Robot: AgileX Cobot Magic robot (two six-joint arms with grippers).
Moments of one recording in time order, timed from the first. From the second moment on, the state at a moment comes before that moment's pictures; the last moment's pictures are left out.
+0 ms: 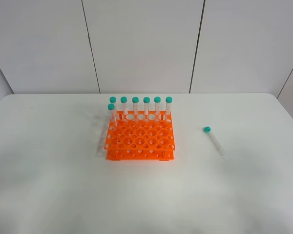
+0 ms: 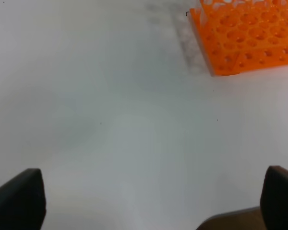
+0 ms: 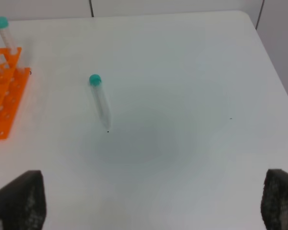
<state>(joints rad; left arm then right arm) -0.15 0.00 -0.57 0.00 1.18 0.01 -0.12 -0.01 -0.50 0.01 1.03 0.00</state>
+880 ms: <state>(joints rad) -0.15 0.00 -0.57 0.00 1.18 0.01 -0.12 -0.01 -0.50 0.01 1.03 0.00</state>
